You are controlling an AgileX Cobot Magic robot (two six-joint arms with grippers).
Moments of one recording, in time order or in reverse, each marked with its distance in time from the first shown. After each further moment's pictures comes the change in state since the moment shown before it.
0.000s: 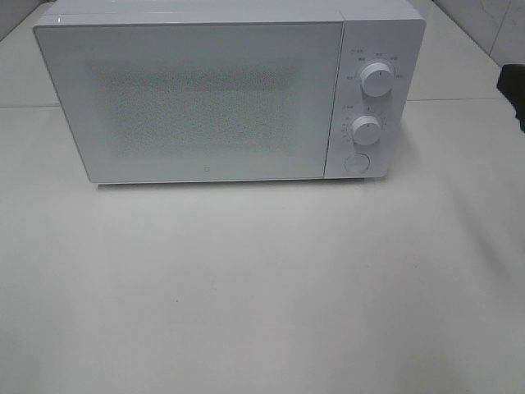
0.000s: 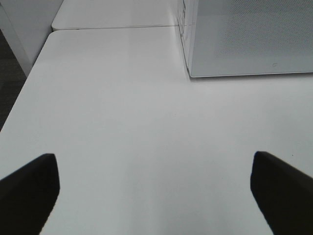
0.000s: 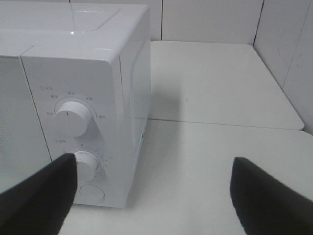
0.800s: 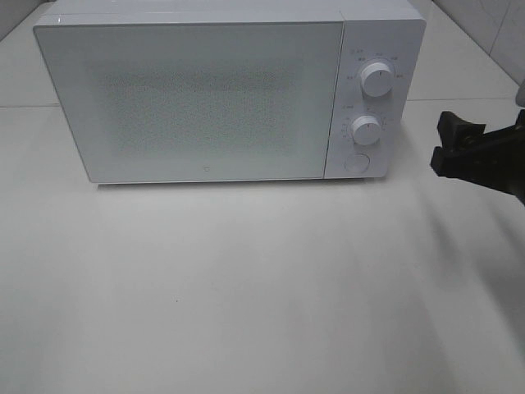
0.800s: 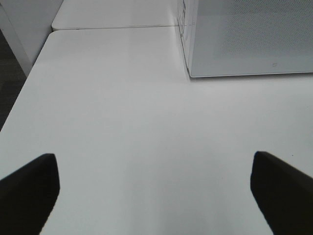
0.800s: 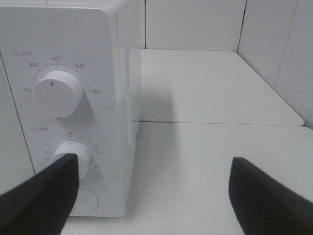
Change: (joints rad) left arm 0.000 0.000 0.000 0.000 0.000 0.000; right arm 0.299 0.501 0.132 0.560 -0.750 -0.335
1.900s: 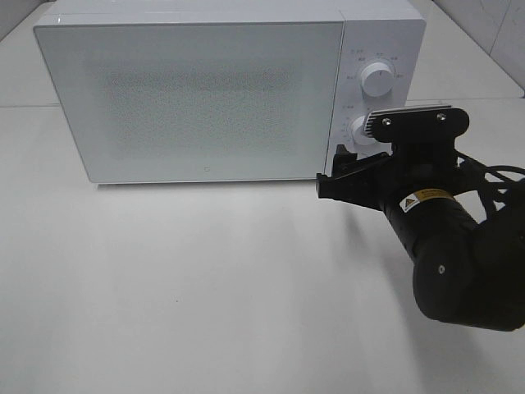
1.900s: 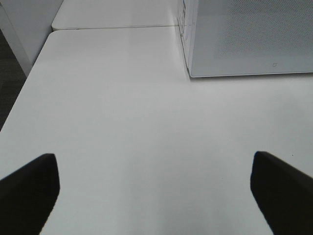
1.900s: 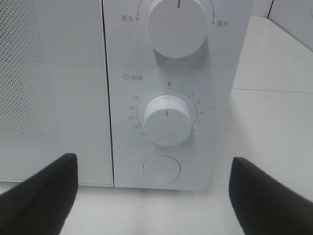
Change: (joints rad) left arm 0.000 0.000 0.000 0.000 0.000 0.000; right arm 0.375 0.383 -0.275 0.419 -0.061 -0.113
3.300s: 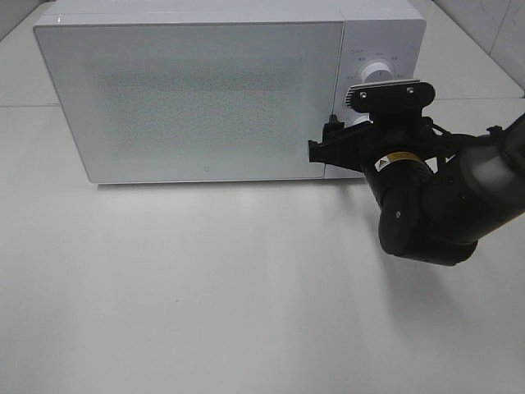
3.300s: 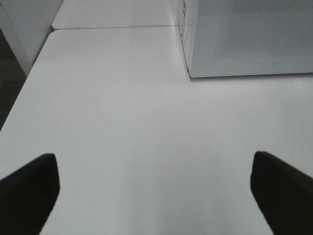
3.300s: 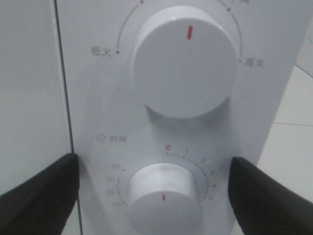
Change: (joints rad) left arm 0.000 0.000 0.000 0.000 0.000 -0.001; right arm -0.152 0.176 -0.227 -0.137 0.000 -0.026
